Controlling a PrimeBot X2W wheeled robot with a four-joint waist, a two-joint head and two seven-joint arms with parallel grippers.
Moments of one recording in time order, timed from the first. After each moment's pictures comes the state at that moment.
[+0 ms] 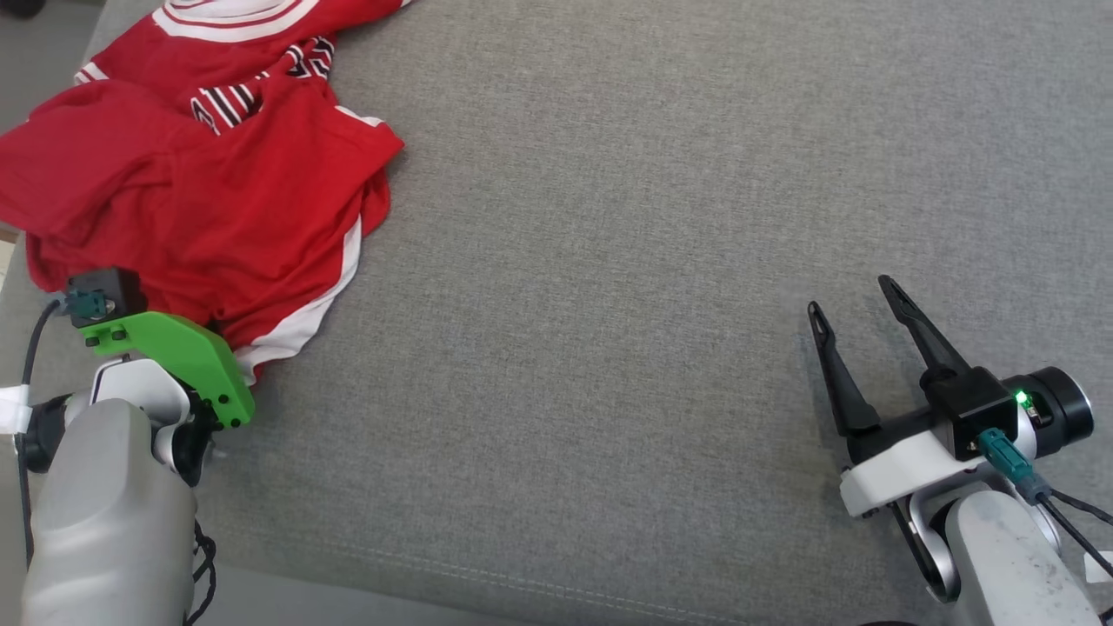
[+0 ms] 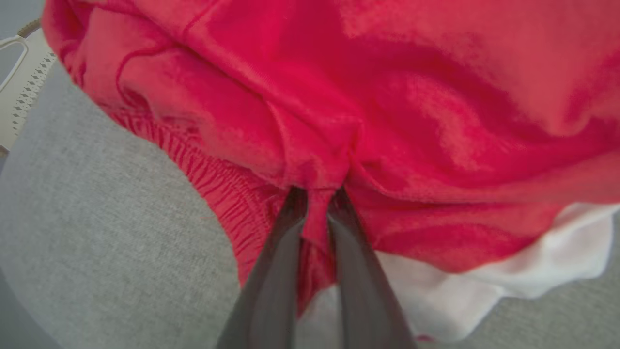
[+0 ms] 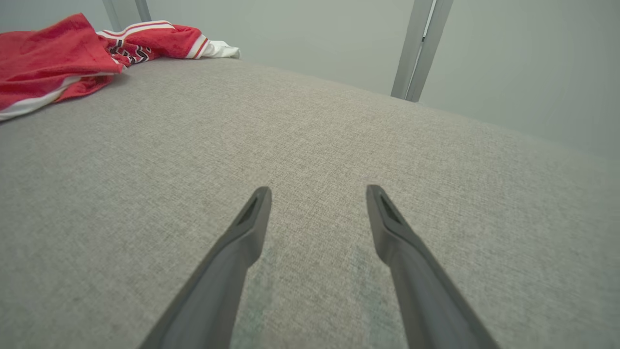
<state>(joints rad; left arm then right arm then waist) -0.71 0.19 0.06 1.02 -0.27 -0.12 0.22 -0.19 -0.17 0.10 0.15 -0.04 0.13 -0.26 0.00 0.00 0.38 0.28</state>
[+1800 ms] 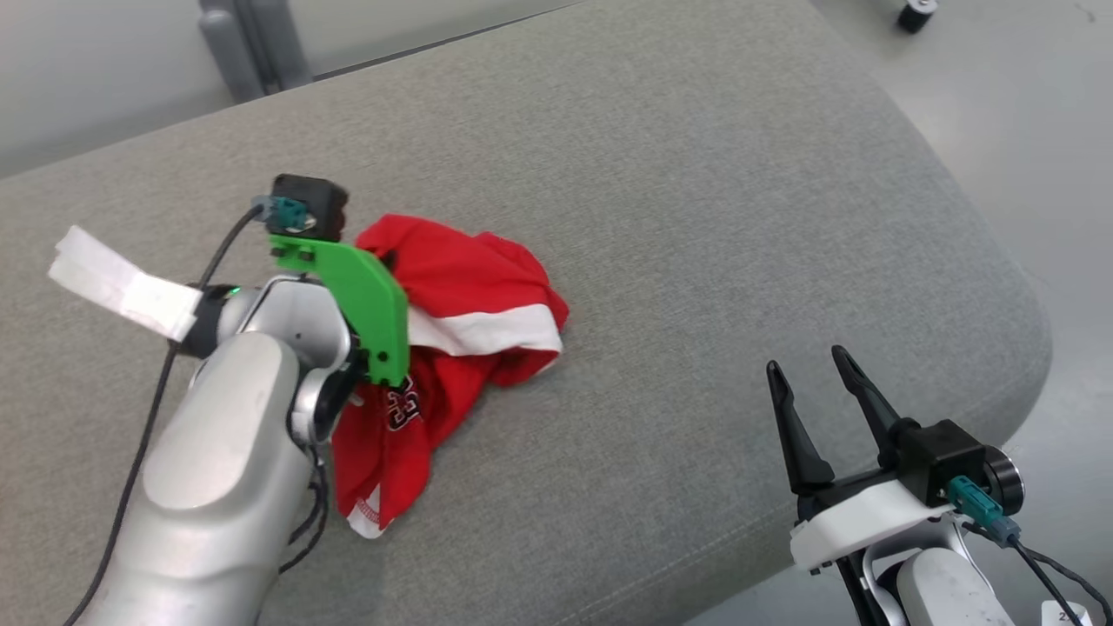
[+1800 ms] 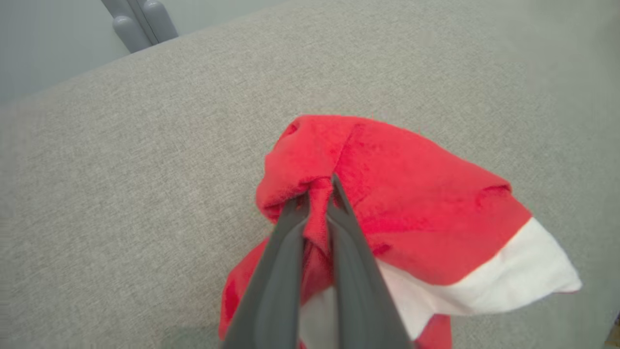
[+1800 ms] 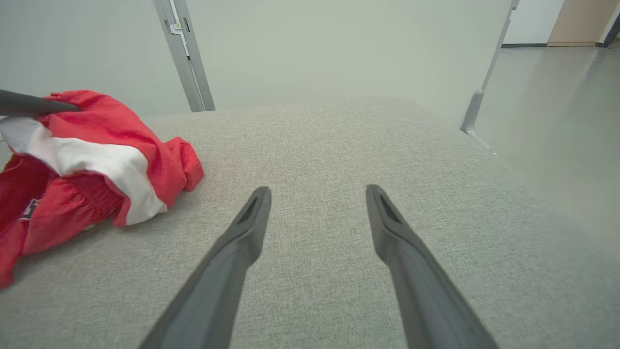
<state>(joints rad) -0.67 0.18 -0.43 0.45 -0.49 -0.01 0.49 -0.11 -0.05 0.11 0.18 0.10 0.13 -0.26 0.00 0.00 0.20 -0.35</state>
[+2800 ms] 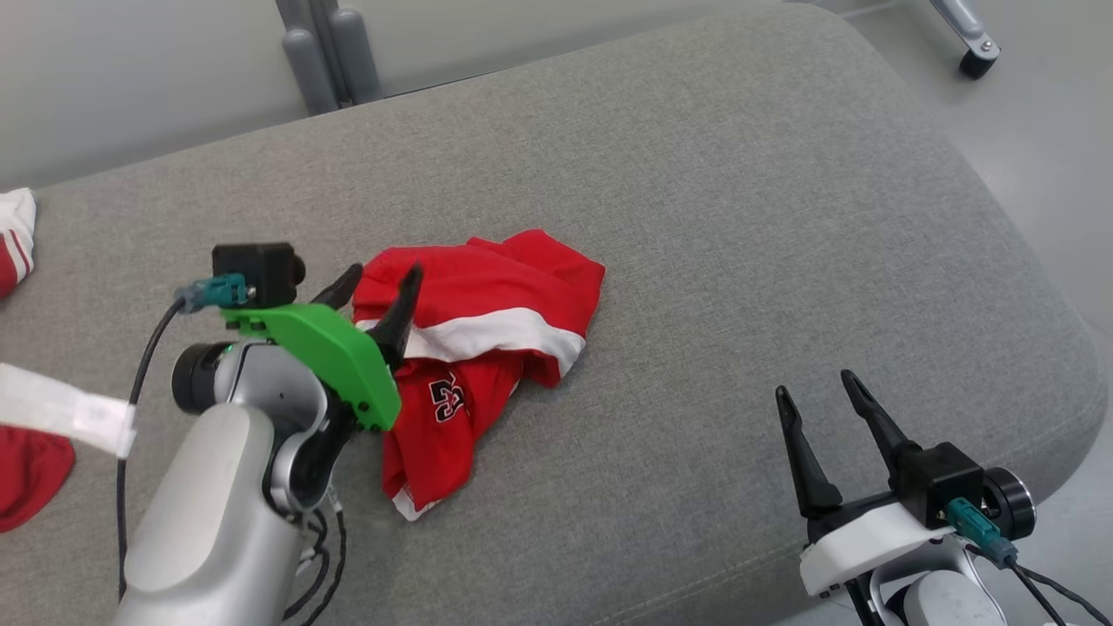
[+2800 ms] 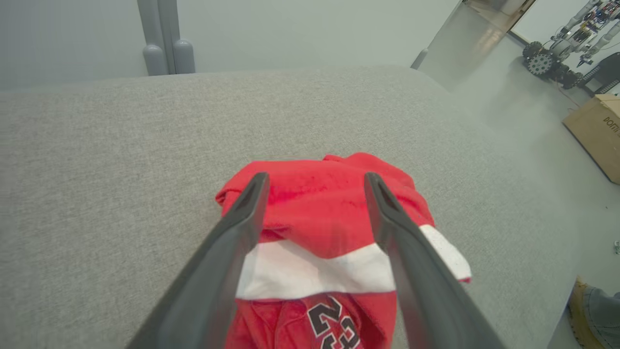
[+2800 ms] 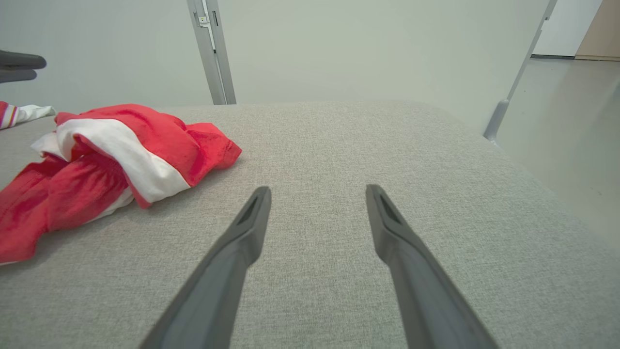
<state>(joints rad) -0.54 0.18 -0.34 0.41 -0.63 -0.07 0.25 -0.06 -0.05 0.09 0.19 0.05 0.13 -0.26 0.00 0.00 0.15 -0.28</state>
